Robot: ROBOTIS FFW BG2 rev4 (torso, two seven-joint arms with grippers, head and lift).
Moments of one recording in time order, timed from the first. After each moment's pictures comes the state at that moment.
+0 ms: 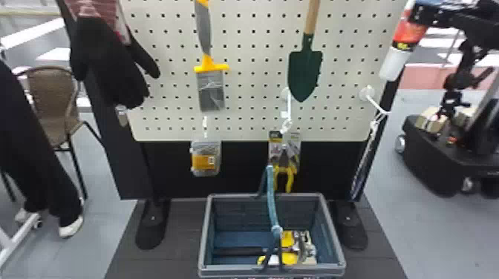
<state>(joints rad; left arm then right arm) 0.70 0.06 -0.20 -1.62 -0.01 -0.74 0.38 -0.78 -0.52 -0.08 -1.49 -0.50 0.60 1.35</state>
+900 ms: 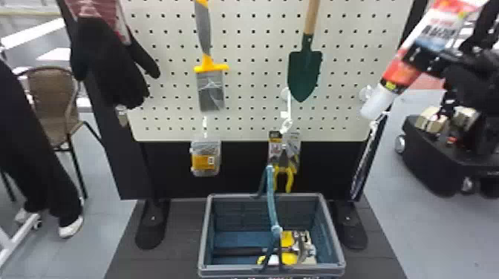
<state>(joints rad) 0.69 0.07 -0.21 -1.62 0.00 -0.73 0.38 -0.34 -0.34 -0.30 -1.93 -0.64 0.65 1.13</state>
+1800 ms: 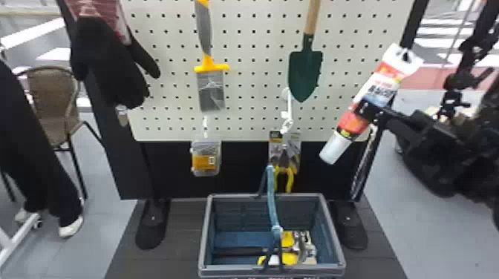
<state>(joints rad) 0.67 0.08 -0.22 -1.62 0.01 -0.73 0.38 -0.27 -0.24 -0.20 -1.75 -0.64 0.58 1.17</state>
